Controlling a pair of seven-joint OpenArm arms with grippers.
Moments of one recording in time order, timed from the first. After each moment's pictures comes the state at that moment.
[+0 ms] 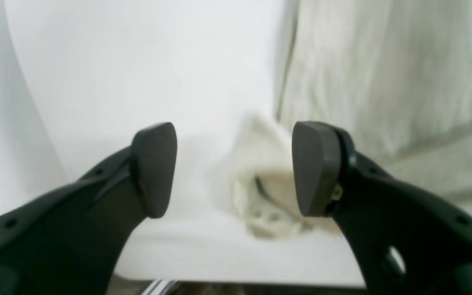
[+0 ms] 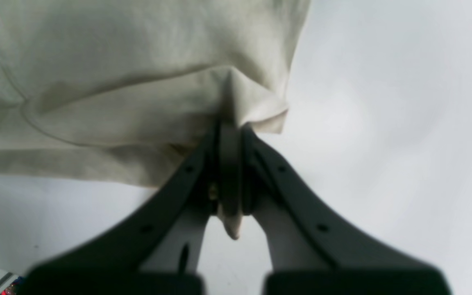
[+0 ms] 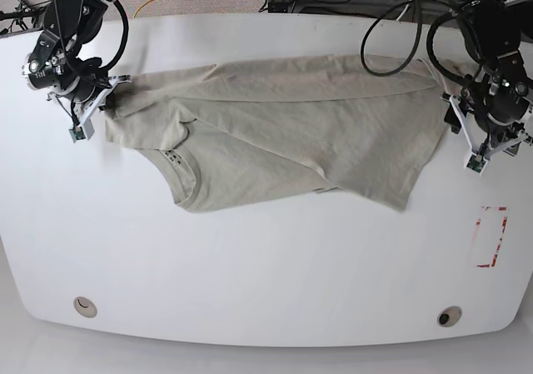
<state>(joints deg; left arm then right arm) 2.3 -15.0 -26.5 110.0 -6.2 -43.0 73.3 -7.8 11.4 36.4 97.0 23.1 41.1 -72.5</state>
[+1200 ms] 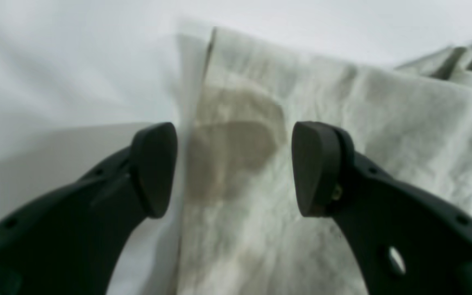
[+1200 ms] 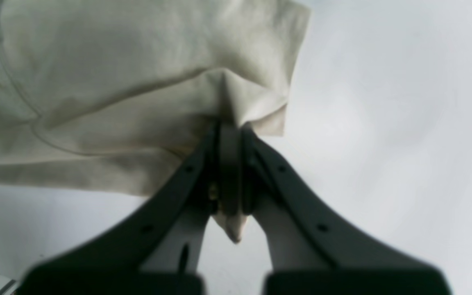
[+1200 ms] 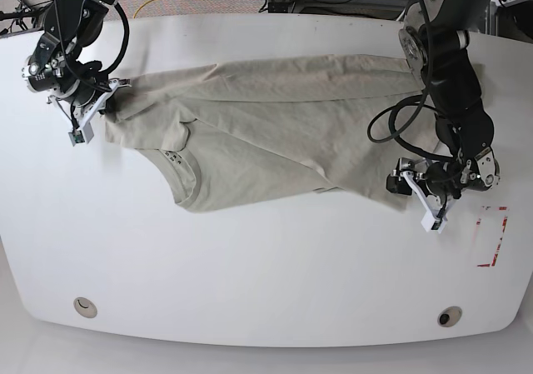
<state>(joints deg) -26.5 -9.3 -26.6 57.2 -6.0 -42.8 57.9 -6.7 11.2 36.6 96.9 23.0 41.1 -72.4</state>
